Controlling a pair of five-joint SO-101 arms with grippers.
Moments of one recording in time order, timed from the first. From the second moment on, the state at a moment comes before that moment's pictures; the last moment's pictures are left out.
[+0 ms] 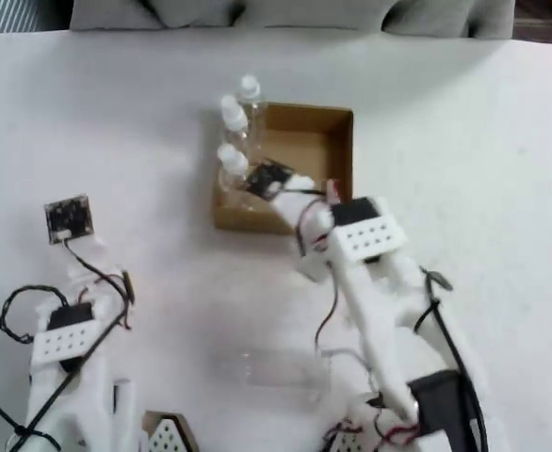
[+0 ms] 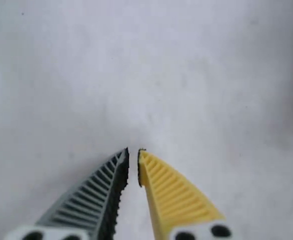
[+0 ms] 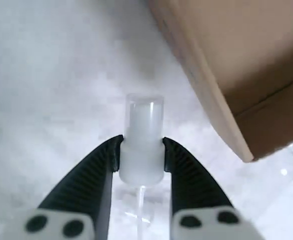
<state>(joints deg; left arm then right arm) -20.2 -45.5 82.3 32.1 4.6 -22.3 -12.7 33.2 64.3 38.2</state>
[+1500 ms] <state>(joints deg) 6.1 -45.3 70.9 46.3 38.0 -30.9 -11.2 29.8 59.7 12.1</state>
